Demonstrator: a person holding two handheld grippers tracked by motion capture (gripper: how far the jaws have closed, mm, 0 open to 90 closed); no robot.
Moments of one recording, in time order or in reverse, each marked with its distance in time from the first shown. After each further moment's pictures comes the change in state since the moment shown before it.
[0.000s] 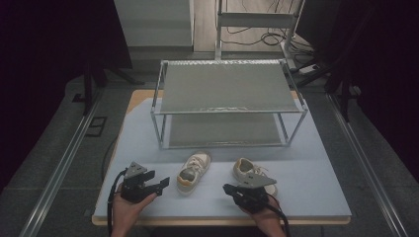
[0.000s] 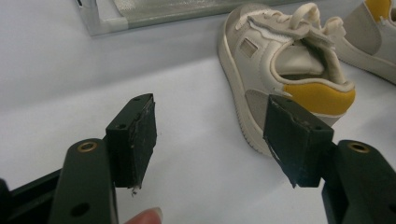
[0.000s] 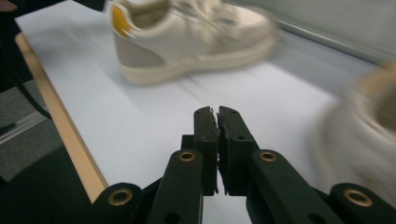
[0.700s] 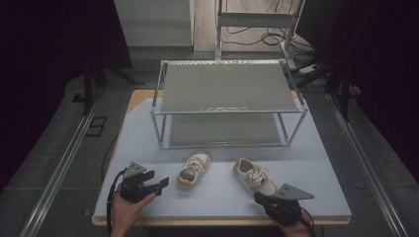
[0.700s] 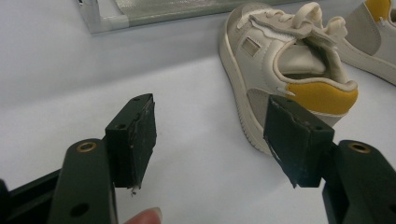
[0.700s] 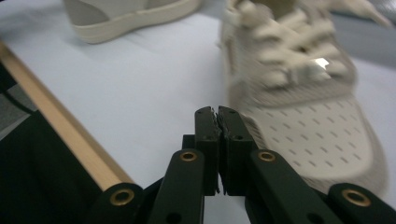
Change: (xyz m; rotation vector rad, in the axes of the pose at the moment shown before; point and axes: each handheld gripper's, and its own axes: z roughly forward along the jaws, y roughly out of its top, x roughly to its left) left arm 0.003 -0.001 0.001 0.003 -0.009 -0.007; right arm -0.033 -0.051 -0.056 0.000 -0.095 0.106
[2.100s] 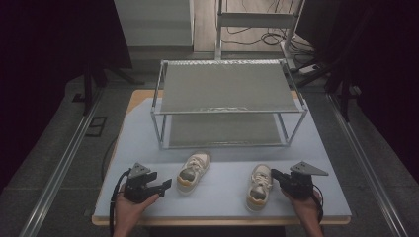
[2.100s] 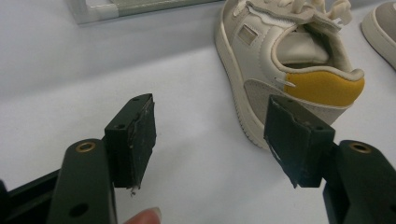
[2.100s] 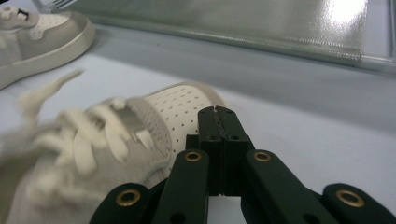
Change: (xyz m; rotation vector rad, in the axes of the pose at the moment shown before) left arm -0.005 -0.002 0.007 0.032 0.004 0.017; right arm -0.074 0.021 0.009 -0.057 -0.161 0.116
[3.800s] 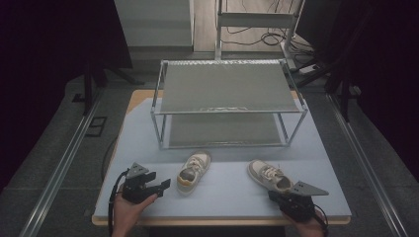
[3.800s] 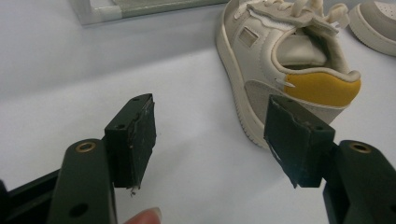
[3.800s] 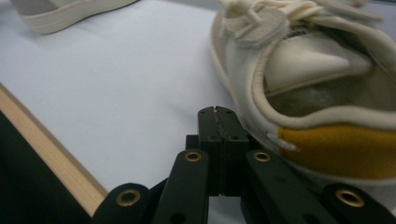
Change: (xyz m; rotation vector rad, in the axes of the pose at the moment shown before) left arm 0.001 0.000 -0.003 -0.011 -0.008 -0.007; right arm 0.027 -0.036 -0.031 0.082 0.110 -0.056
